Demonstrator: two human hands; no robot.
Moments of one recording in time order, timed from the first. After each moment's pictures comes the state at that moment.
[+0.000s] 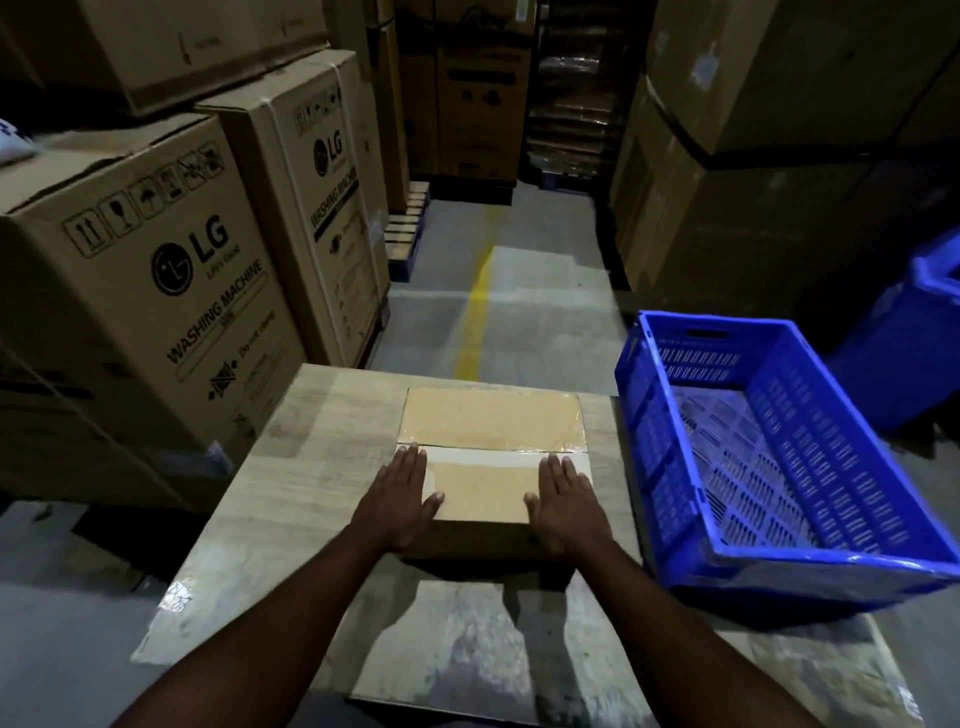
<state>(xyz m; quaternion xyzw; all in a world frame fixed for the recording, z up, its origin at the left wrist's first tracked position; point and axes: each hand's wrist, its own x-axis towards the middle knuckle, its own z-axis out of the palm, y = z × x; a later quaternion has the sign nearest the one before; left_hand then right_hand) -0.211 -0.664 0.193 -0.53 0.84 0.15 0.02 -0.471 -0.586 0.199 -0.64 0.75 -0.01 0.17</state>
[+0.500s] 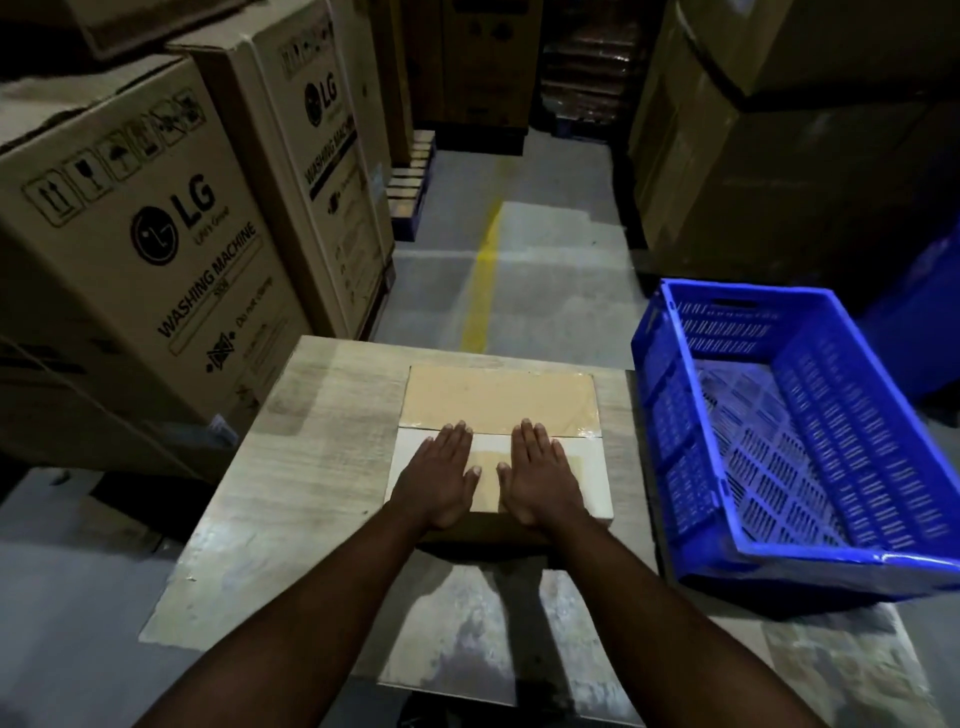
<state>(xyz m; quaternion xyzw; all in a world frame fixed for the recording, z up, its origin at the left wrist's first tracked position) -0.259 -0.671 0.190 -0.48 0.86 0.15 0.03 -0.435 -0.627 0.190 -0.67 0.72 0.00 0.17</state>
